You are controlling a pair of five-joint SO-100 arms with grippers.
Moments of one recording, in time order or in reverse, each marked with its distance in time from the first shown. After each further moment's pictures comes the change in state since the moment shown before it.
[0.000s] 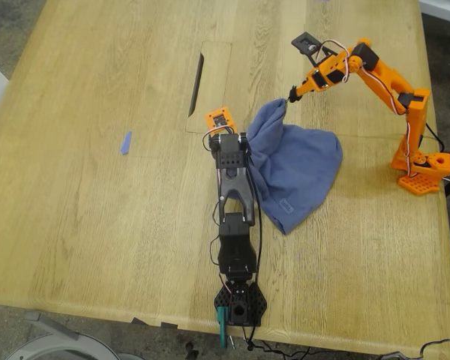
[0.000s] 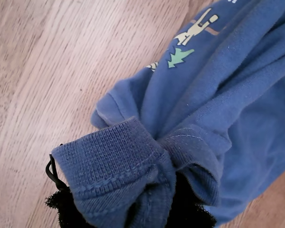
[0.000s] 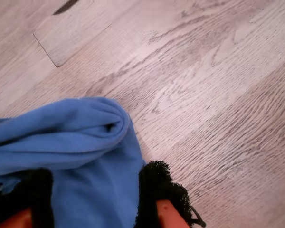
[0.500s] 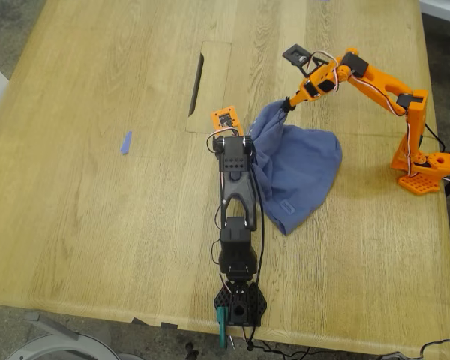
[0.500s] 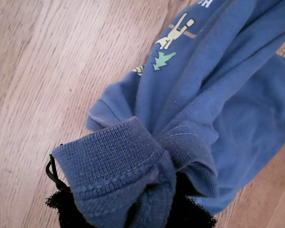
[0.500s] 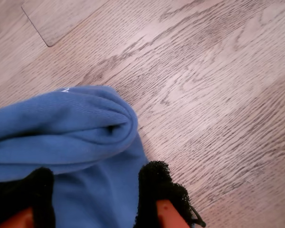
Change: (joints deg) arm 0 1.6 6.1 4.4 0.0 -0.2; arm 1 -2.2 -0.1 13.8 -9.8 0.4
